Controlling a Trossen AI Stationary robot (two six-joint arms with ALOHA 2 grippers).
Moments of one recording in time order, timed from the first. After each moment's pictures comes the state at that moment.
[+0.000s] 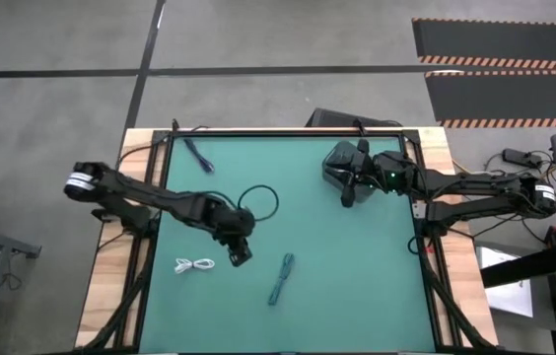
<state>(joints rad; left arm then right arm) -0.19 1.48 1.07 -0.73 0.05 -0.72 -0.27 1.02 0.56 0.24 0.07 -0.06</state>
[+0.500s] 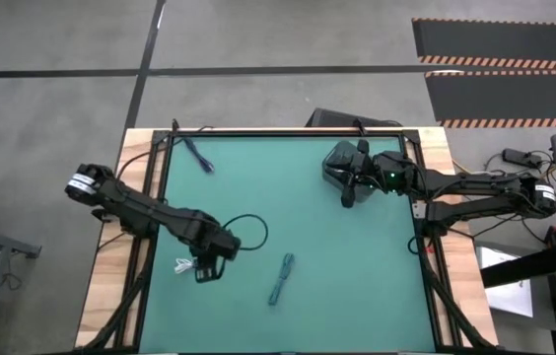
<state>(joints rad) -0.35 1.50 1.07 -1.13 0.12 -0.57 -0.27 1.02 0.56 0.23 0.07 -0.06</state>
